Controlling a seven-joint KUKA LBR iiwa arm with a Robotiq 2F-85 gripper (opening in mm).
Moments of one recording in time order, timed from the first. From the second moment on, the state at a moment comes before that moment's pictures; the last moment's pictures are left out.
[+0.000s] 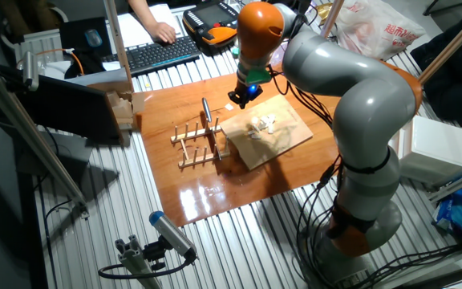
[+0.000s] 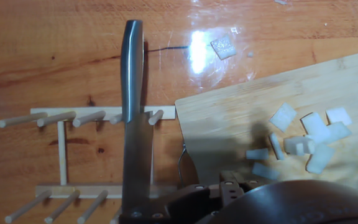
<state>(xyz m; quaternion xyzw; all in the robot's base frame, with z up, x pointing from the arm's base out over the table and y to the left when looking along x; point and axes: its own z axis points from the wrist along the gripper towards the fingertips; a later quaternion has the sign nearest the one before) 0.548 0.162 0.233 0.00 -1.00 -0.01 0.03</state>
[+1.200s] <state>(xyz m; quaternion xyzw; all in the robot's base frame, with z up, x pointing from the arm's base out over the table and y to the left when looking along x) 0.557 0.163 0.229 0.01 -1.00 -0.03 0.03</state>
